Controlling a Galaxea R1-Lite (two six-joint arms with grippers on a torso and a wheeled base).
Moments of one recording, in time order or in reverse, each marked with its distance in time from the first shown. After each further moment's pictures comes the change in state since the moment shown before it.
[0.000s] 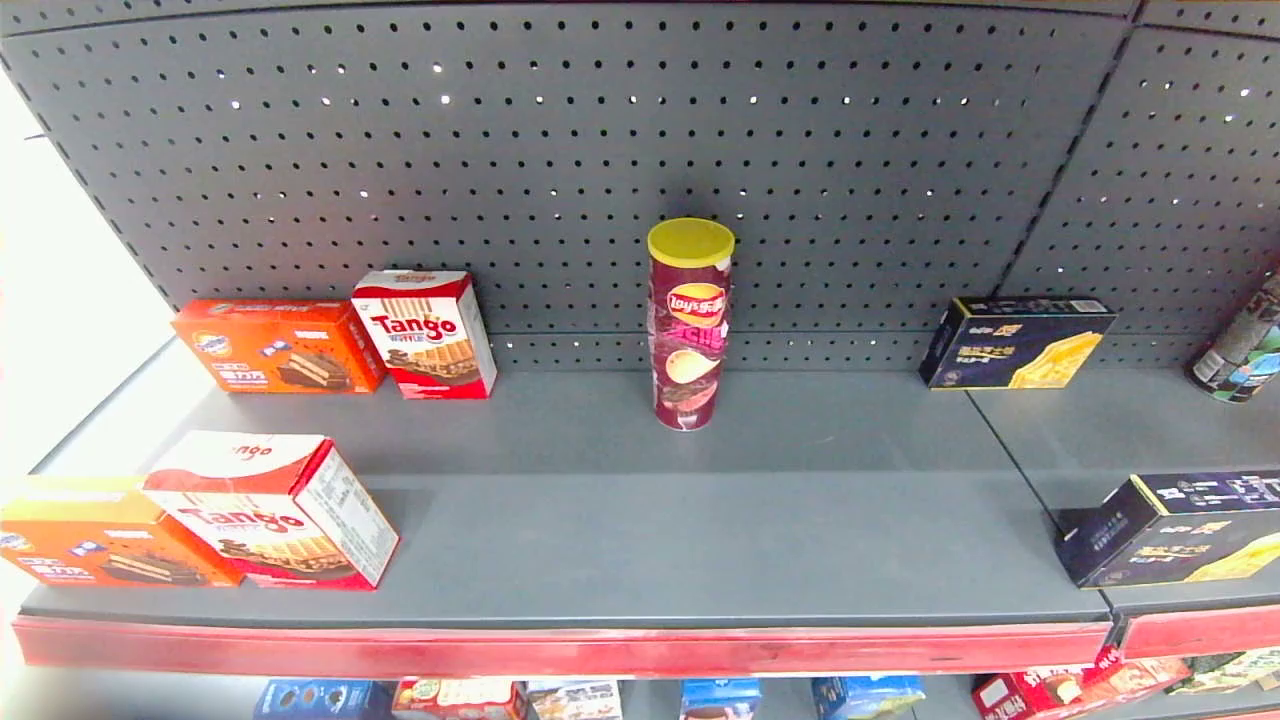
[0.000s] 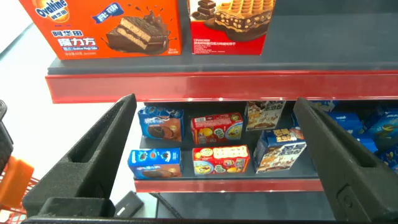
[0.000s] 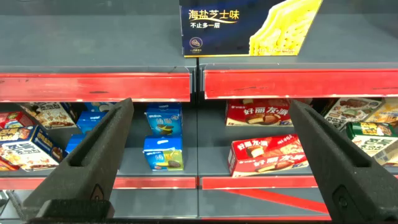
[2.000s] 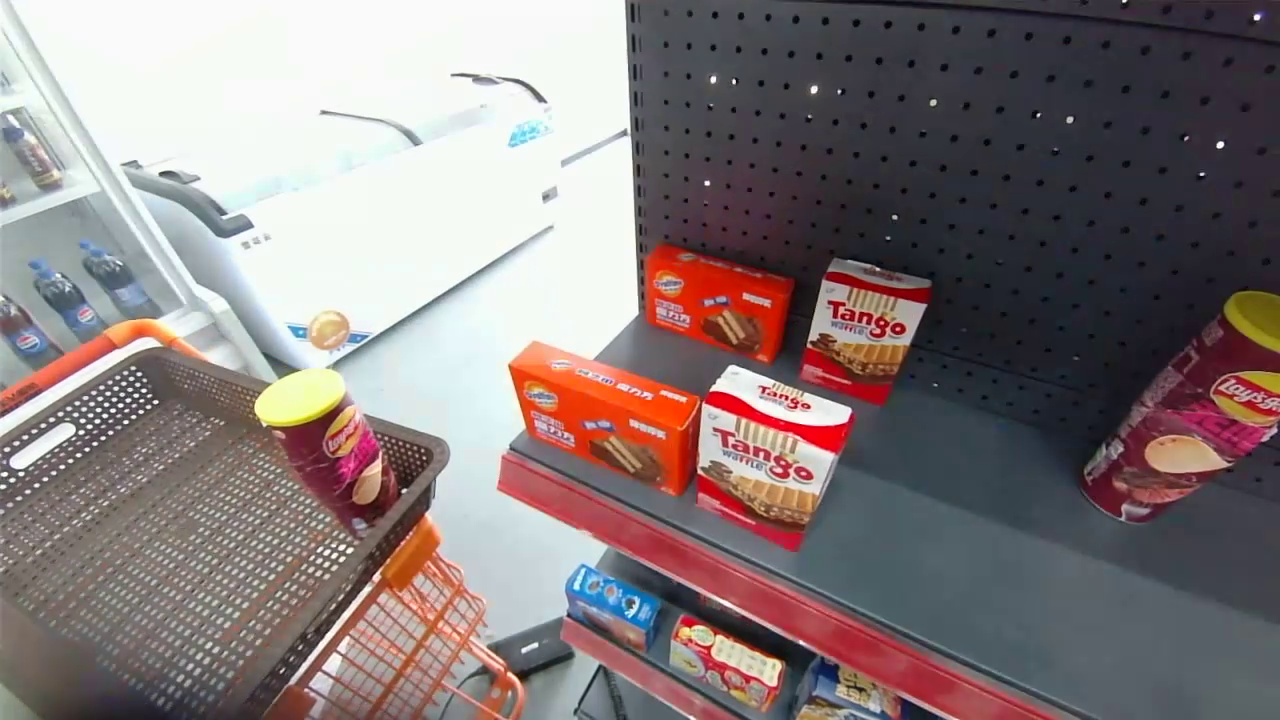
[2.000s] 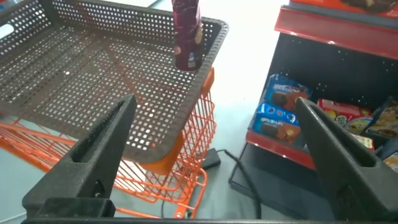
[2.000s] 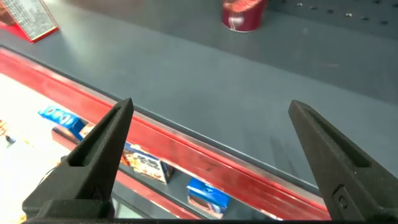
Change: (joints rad) left arm 0.000 0.000 0.000 0.001 -0.006 0.002; right arm 0.001 0.000 0.000 0.000 -0.005 0.002
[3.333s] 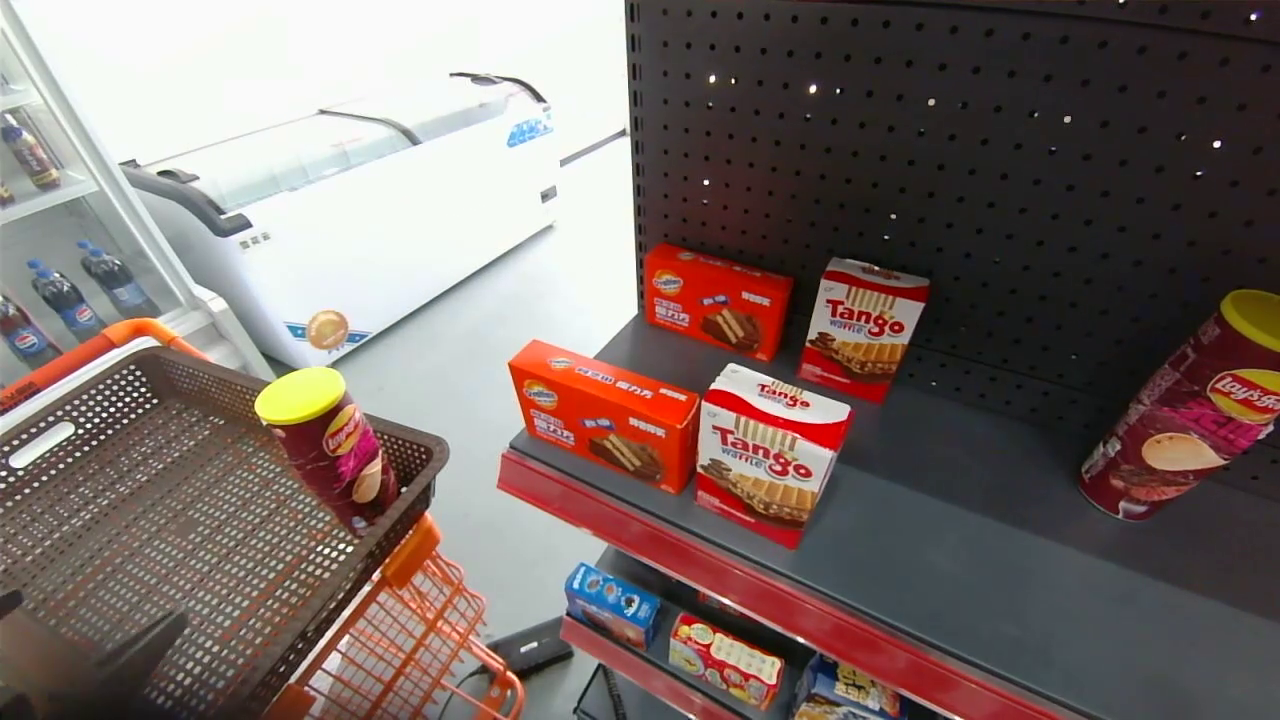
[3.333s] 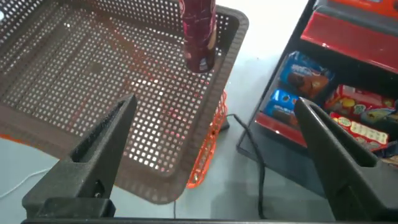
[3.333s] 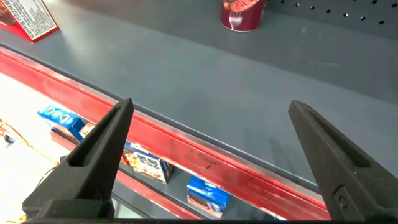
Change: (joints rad) left arm 0.019 0.776 -0.322 -0.170 0.039 0.010; right arm -0.001 0.000 0.000 0.000 -0.001 -0.001
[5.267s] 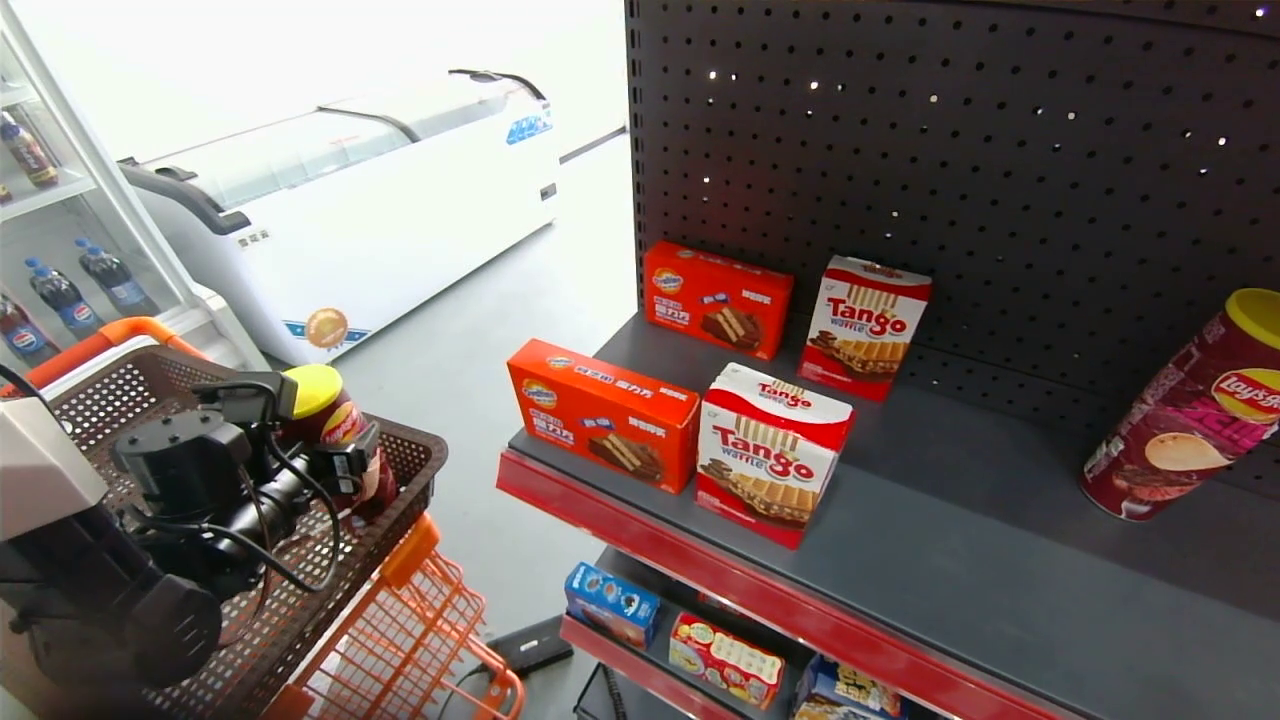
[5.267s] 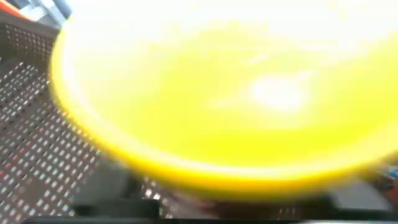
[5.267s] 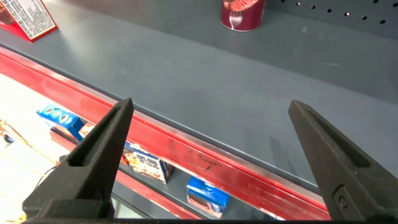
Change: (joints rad) left arm 0.068 1.293 -0.204 -1.280 0.036 0.053; right arm -0.001 0.000 0.000 0.000 0.000 0.000
